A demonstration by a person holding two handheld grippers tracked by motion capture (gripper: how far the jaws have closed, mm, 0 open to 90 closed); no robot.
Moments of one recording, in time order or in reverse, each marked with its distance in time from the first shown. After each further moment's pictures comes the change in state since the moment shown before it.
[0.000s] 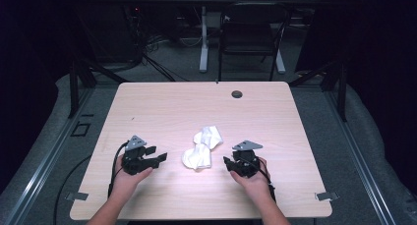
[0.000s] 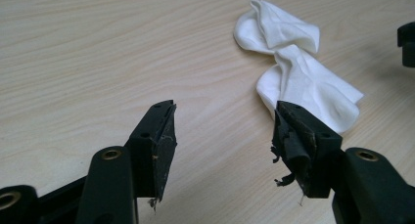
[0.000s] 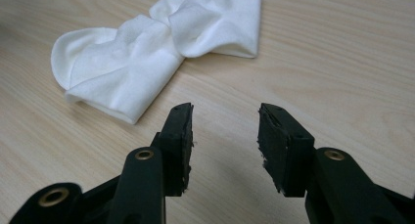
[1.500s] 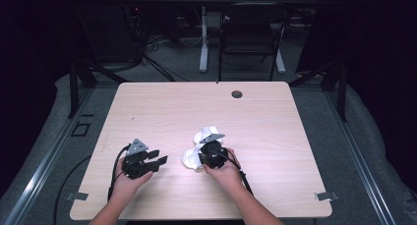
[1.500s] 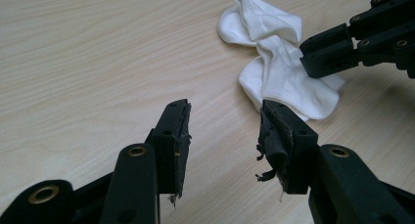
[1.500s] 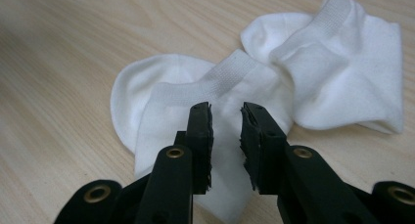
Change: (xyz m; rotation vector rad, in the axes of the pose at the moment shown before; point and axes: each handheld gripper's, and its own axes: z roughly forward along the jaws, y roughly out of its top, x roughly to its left) left arm -0.016 -0.004 -0.004 0.013 -0.019 0.065; right arm 0.060 0.043 0.061 0.115 0.079 -0.107
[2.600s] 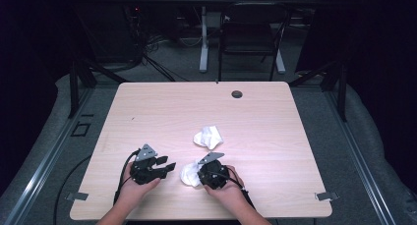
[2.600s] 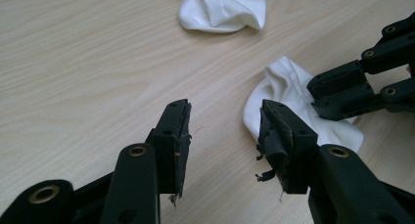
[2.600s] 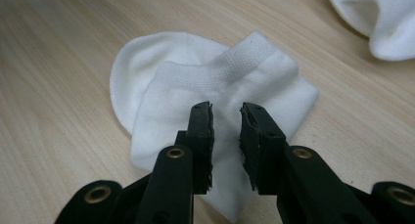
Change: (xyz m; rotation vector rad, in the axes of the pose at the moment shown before) left arm -0.026 -0.004 0.009 0.040 -0.059 0.041; right arm 0.031 -0.041 -0.021 0.032 0.057 -0.101
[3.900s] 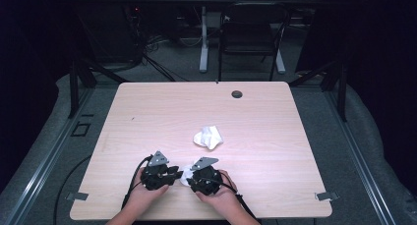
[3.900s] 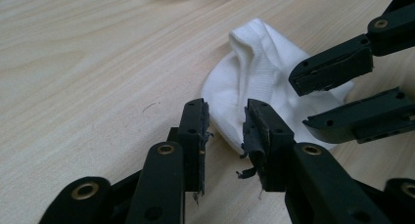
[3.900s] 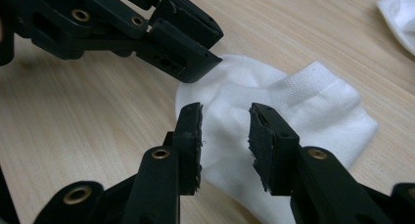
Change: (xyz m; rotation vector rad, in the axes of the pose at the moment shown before) left arm -0.018 -0.012 0.024 0.093 -0.058 0.013; right arm 0.025 0.004 -0.005 -0.049 0.092 -0.033
